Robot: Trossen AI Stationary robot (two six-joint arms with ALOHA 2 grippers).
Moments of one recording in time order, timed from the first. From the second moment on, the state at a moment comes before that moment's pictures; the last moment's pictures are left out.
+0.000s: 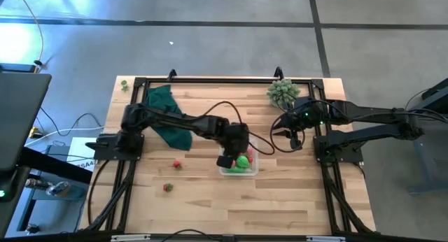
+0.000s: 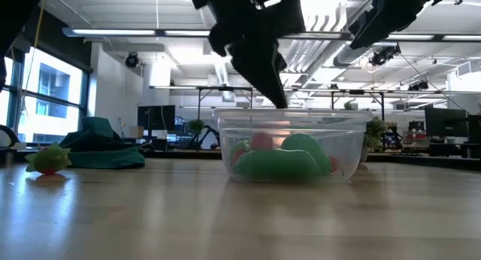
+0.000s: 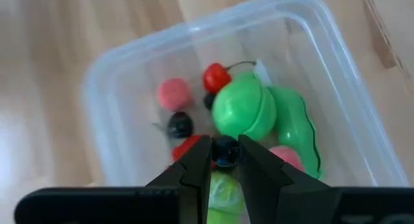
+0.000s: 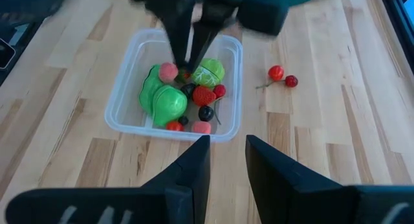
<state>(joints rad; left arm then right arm) 0.07 2.03 1.63 -0.68 0.08 0.29 -0.13 0.90 0.84 -0.67 -0.17 -0.18</state>
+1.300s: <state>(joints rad) 0.09 2.11 1.76 -0.84 0.16 0.31 -0.13 0.90 0.84 -0.67 -0.17 -0.18</state>
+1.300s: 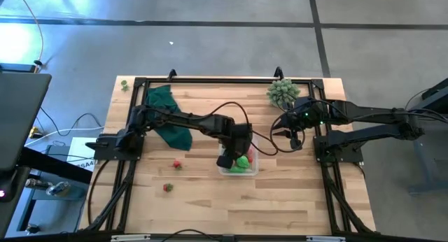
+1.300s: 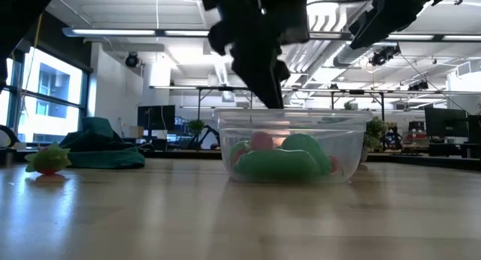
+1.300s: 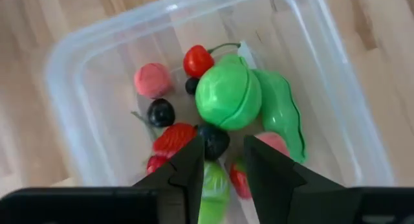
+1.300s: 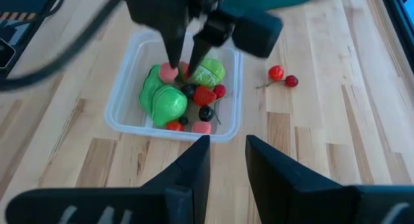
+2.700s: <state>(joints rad) 0.04 1.18 0.77 -0.69 0.16 0.14 -0.13 0.90 0.84 -0.67 -0.17 -0.18</state>
